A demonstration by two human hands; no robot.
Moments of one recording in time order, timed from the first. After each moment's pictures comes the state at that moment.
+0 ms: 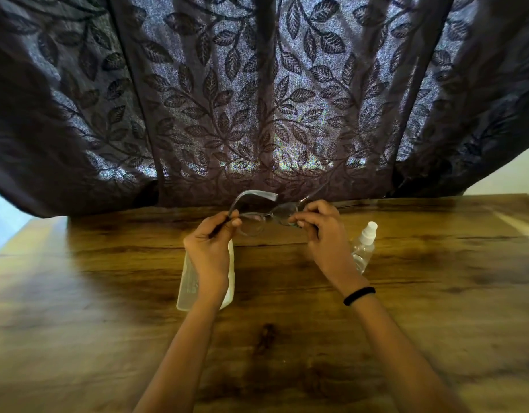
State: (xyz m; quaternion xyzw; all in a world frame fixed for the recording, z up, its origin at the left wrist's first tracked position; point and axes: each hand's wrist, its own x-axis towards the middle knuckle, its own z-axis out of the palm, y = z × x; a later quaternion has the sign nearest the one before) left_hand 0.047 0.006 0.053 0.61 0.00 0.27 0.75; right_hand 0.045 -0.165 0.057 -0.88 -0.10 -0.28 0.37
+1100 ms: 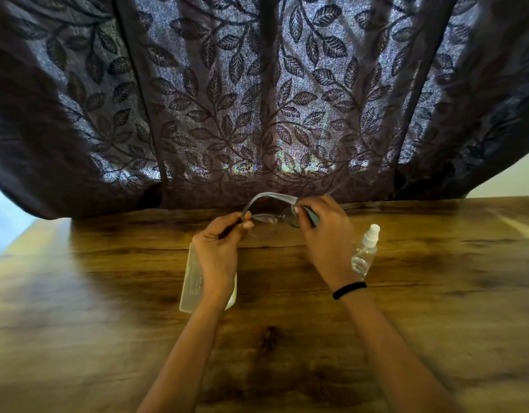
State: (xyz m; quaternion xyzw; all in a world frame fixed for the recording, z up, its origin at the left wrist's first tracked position) left_hand 0.038 0.000 0.063 0.61 -0.03 0.23 0.76; right_hand 0.047 -0.152 0.071 -0.88 -0.03 -0.35 0.32
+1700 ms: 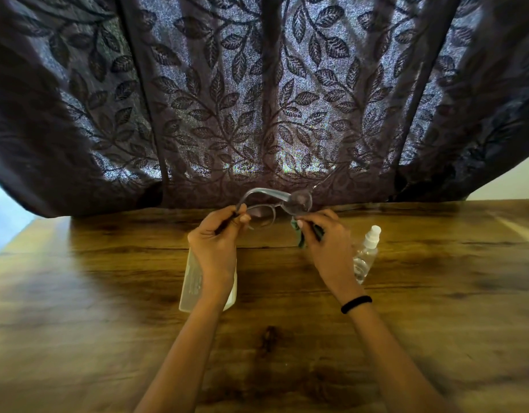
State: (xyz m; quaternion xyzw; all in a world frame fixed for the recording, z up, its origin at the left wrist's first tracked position) left_hand 0.043 -0.001 0.069 0.58 -0.03 0.28 0.76; right_hand 0.042 -0.160 0.054 -0.87 -0.04 -0.30 0.38
